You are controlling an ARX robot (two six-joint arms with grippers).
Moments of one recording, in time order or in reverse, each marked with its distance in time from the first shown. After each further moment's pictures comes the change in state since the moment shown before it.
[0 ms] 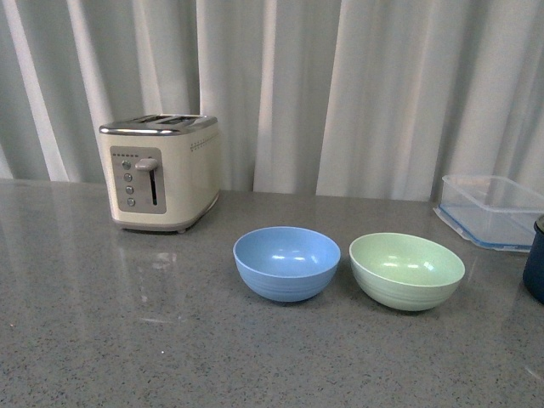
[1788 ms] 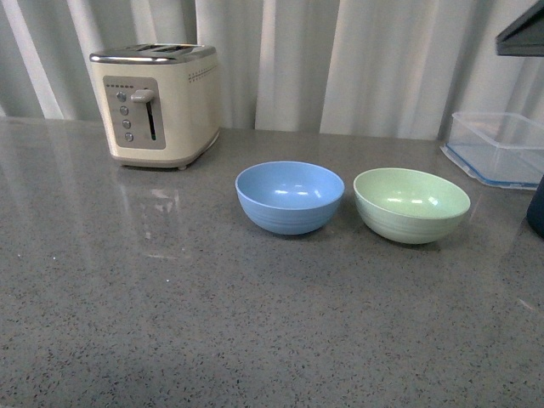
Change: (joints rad) left arm 0.000 -0.199 0.000 -0.205 0.002 0.000; right arm 0.157 1.234 0.948 -0.138 -0.168 0.016
